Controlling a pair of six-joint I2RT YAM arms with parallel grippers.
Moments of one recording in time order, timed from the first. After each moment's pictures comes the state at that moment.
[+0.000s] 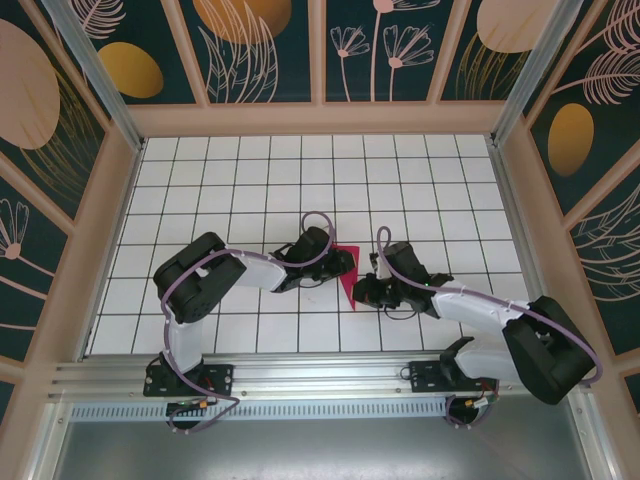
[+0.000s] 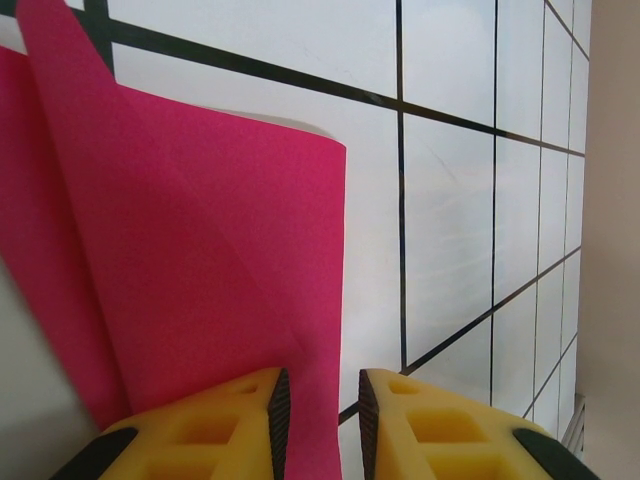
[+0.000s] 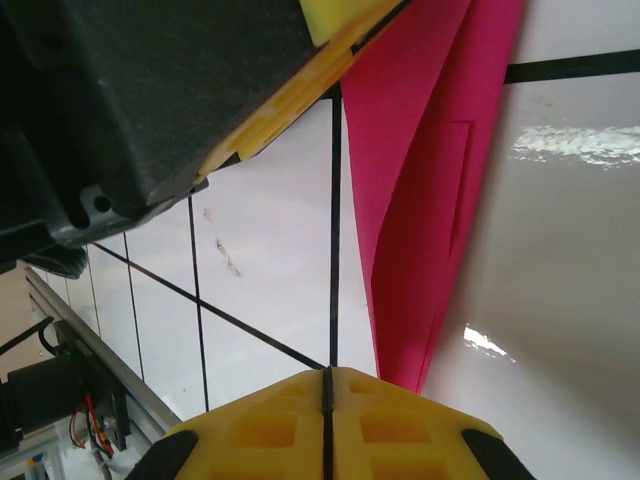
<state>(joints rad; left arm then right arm) -0.85 1.95 0.89 0.40 0.25 -1.09 0.65 1.23 0.42 -0.08 -0.46 0.83</state>
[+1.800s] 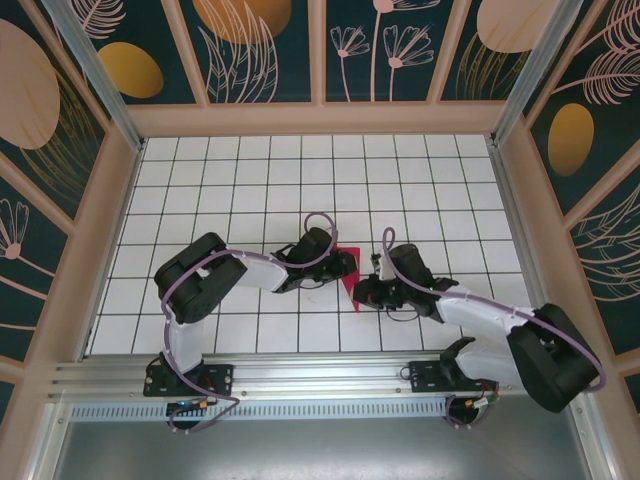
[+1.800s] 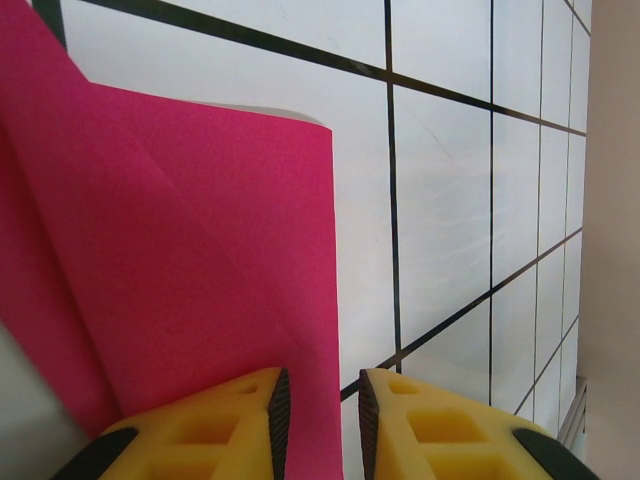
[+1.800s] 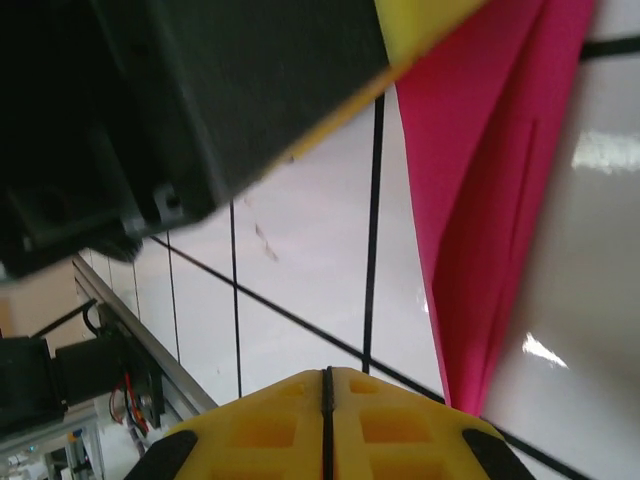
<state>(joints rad) -0.85 1.95 0.89 0.39 0.26 -1.08 0.62 1.20 0.38 -0.01 -0.53 0.85</state>
